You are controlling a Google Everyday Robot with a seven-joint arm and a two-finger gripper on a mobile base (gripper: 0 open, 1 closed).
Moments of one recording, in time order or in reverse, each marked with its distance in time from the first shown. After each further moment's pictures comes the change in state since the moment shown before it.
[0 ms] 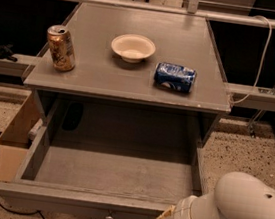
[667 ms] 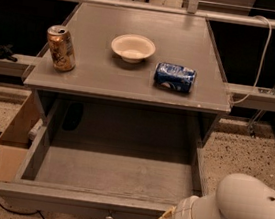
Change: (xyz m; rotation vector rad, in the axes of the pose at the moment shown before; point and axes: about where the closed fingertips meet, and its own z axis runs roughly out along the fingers) arm -0.001 -0.001 -0.003 0.024 -0.002 0.001
